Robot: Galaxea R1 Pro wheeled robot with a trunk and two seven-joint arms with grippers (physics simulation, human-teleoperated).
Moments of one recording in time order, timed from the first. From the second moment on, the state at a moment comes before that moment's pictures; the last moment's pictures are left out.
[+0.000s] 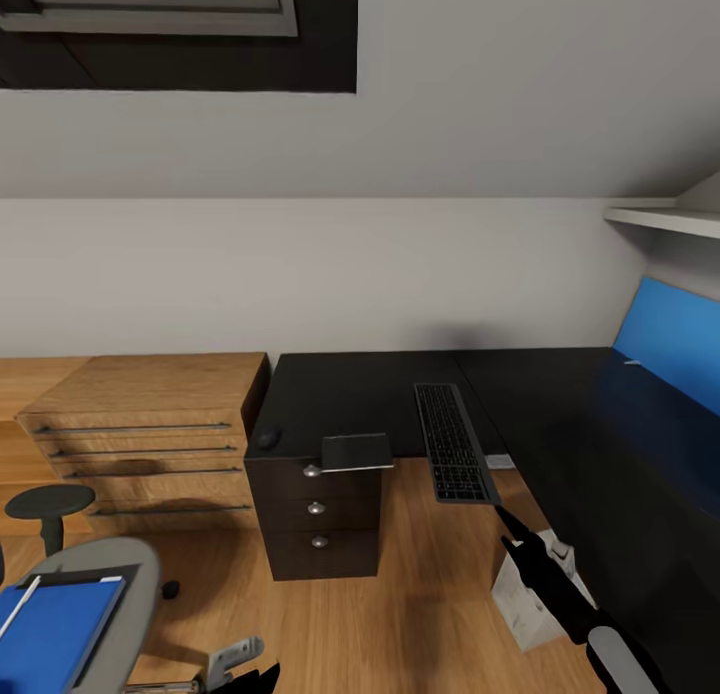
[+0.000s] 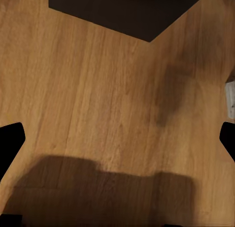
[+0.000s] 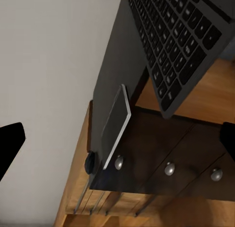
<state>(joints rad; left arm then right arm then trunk) -0.16 -0.15 0.39 -0.74 -0.06 0.21 -0.26 -0.31 -0.17 -0.16 -0.75 -1.11 0.31 0.65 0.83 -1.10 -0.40</state>
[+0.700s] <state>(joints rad) -0.16 -0.15 0.39 -0.72 -0.07 0.16 -0.26 -0.31 -0.17 -0.16 -0.73 -1.11 0.30 0.66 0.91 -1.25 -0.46</state>
